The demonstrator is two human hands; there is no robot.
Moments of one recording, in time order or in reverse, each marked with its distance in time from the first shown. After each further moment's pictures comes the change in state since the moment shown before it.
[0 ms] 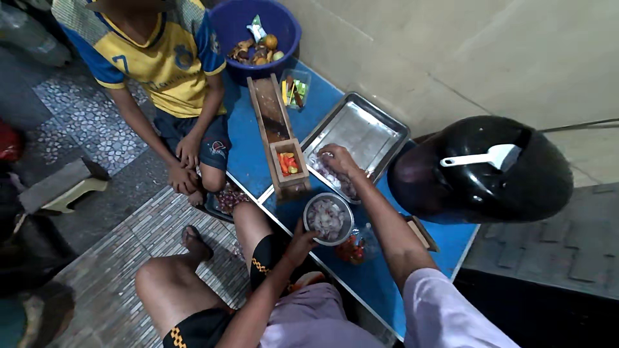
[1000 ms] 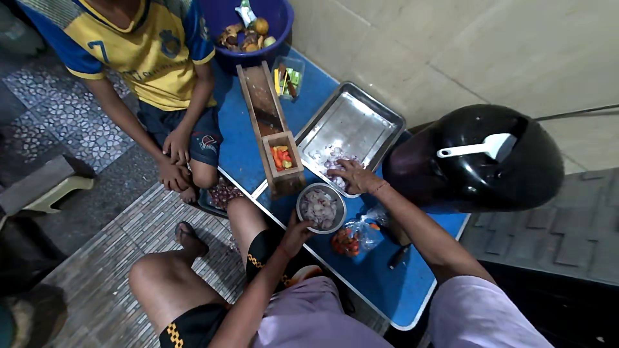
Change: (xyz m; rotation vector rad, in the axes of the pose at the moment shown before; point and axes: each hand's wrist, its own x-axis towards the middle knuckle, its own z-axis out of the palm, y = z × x) left_hand 0.020 -0.006 -0.007 -0.108 0.015 -0.032; right_hand -0.077 0.063 -0.012 -0.544 -0.473 0.075
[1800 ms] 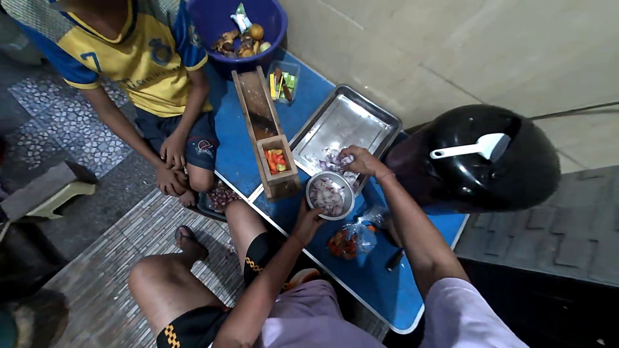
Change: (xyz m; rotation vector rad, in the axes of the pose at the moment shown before) left_hand 0.029 0.012 0.052 -0.077 -0.019 0.047; right_hand -0.004 0.007 -0.051 0.525 0.349 -0.001
